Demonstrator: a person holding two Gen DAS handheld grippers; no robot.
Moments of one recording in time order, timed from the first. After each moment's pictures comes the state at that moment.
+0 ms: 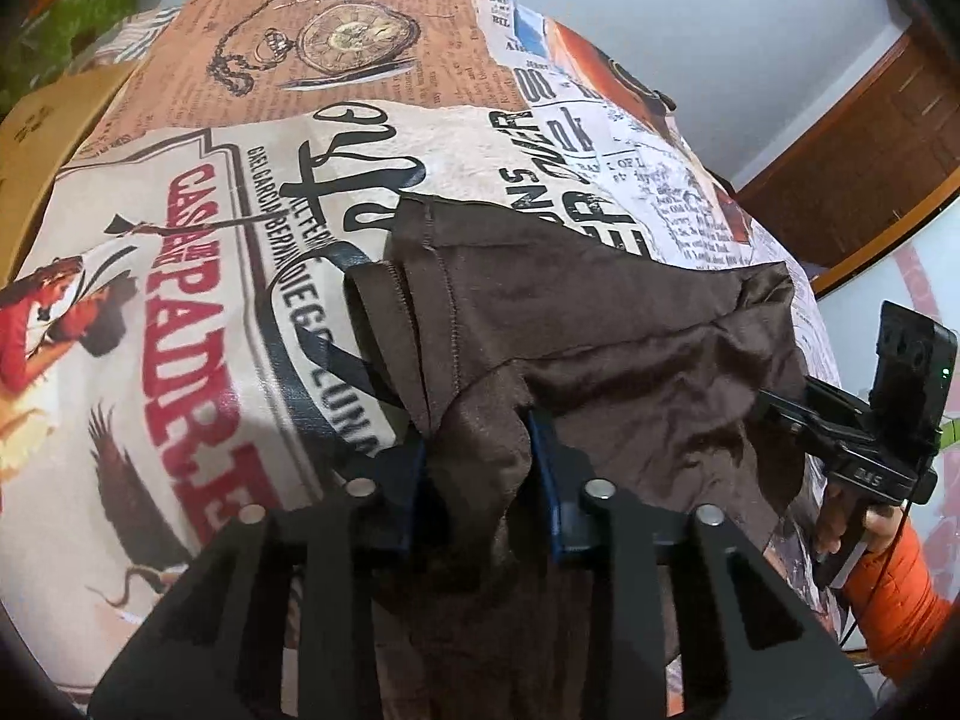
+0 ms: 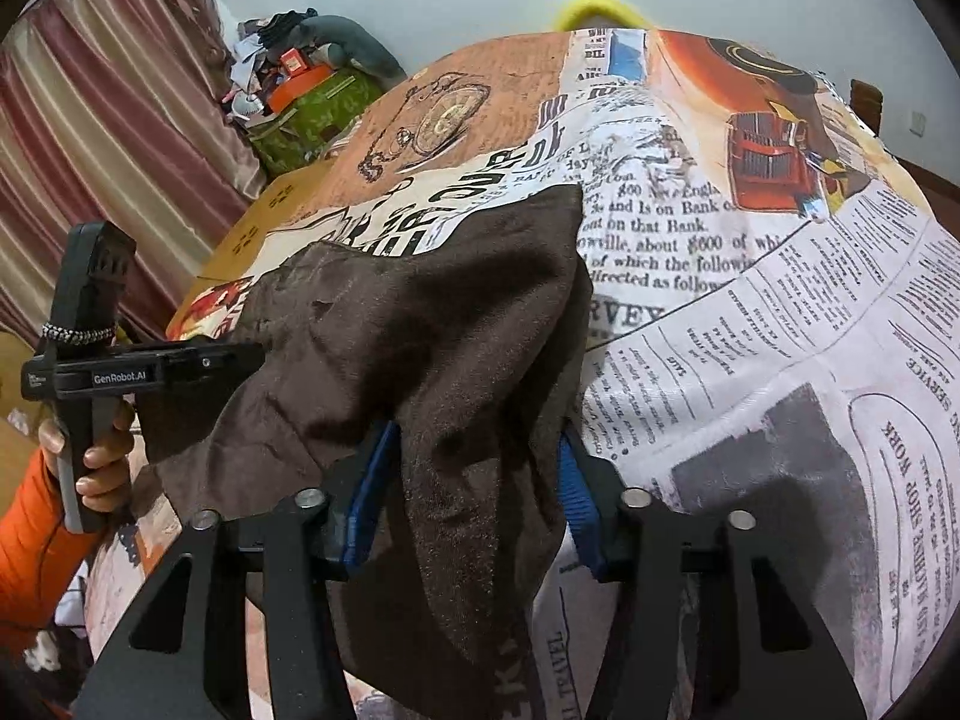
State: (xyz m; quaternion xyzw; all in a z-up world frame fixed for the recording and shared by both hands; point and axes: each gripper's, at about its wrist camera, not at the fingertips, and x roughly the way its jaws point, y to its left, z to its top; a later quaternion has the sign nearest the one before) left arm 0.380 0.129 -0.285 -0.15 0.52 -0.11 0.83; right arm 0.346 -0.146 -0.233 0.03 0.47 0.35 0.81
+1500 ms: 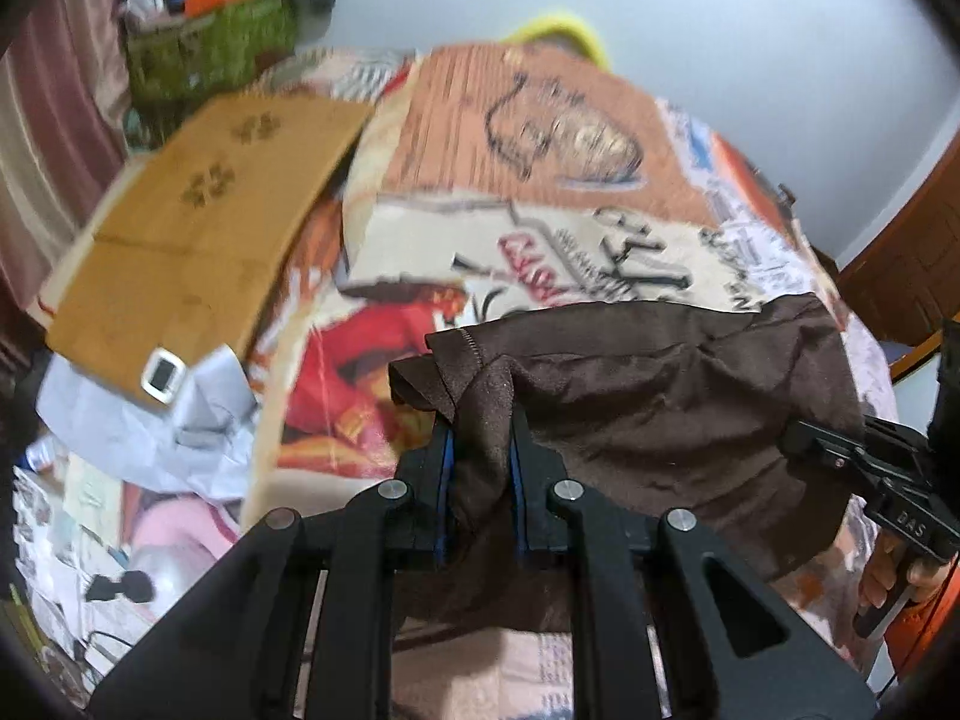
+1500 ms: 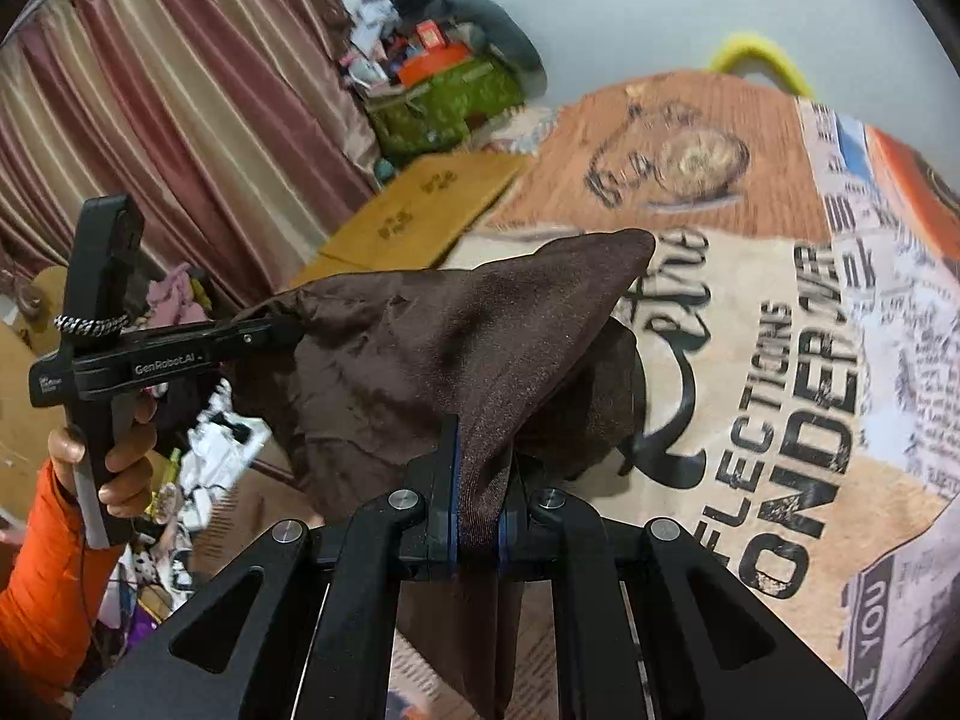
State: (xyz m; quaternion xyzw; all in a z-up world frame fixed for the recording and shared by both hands) left arm 0.305 0.305 -0.230 -0.14 0.50 0.05 0.85; right arm 0.303 0.040 -0.186 -0.01 0.45 0.44 0.78
